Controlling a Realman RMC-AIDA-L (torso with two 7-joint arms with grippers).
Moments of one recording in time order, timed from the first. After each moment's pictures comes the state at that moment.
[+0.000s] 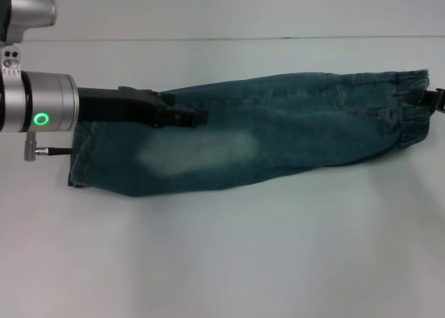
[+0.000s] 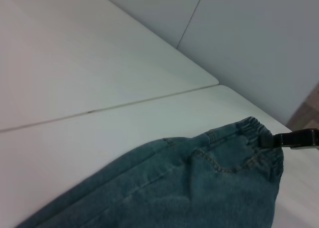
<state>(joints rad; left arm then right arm) -0.66 -2.16 0.75 0.92 2.21 1.41 -1.99 0.54 1.99 -0.53 -0.57 -2.07 -1.05 1.99</state>
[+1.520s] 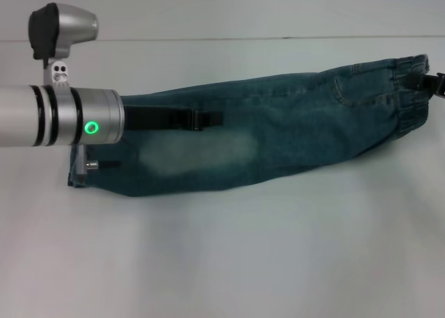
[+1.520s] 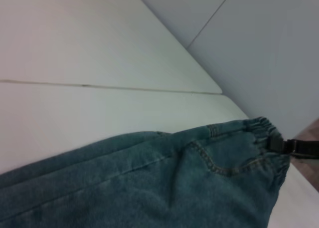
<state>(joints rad) -0.68 -2.17 0.90 0.76 2.08 1.24 -2.13 0.54 2.00 -0.53 -0.64 -2.03 -1.13 1.99</state>
